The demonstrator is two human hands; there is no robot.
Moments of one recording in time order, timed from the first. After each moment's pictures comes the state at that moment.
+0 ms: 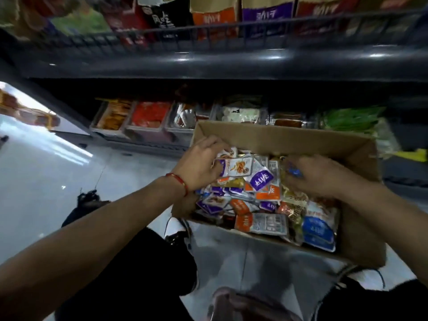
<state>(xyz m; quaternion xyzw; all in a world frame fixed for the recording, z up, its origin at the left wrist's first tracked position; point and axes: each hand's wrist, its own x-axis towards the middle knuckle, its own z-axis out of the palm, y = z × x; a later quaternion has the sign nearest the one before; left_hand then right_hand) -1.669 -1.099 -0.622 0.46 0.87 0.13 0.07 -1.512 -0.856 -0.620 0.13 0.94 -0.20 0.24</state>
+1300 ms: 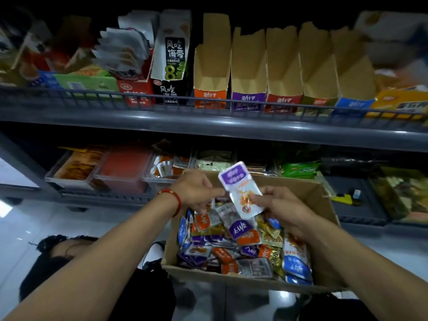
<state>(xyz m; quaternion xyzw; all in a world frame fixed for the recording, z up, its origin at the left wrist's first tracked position) -1.677 -1.079 -0.553 0.26 0.84 0.30 0.38 -1.522 -0.907 -0.600 0.35 0.64 -0.69 0.02</state>
